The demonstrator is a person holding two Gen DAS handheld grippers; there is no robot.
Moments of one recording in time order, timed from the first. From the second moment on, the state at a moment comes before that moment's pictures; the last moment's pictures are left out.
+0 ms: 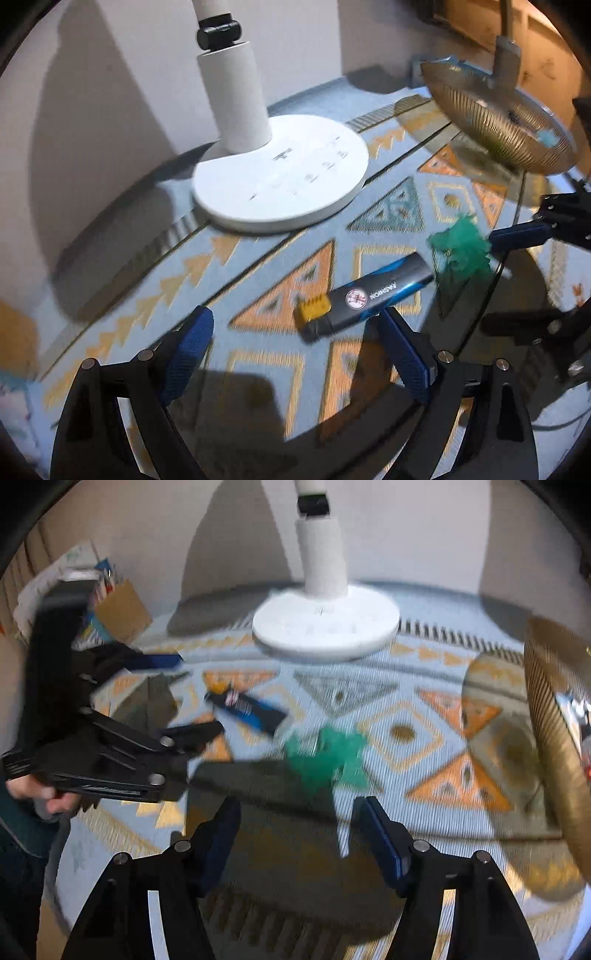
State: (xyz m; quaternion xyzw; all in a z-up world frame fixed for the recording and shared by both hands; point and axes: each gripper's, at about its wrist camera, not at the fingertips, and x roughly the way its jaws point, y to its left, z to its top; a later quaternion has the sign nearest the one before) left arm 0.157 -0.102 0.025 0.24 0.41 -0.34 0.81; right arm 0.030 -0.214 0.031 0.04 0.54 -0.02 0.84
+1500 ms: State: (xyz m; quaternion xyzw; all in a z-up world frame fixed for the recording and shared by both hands) left arm -0.018 -0.068 0.019 0.08 0.44 -0.18 0.88; right arm -0.100 -0.225 0.048 0.06 0.51 -0.08 0.85
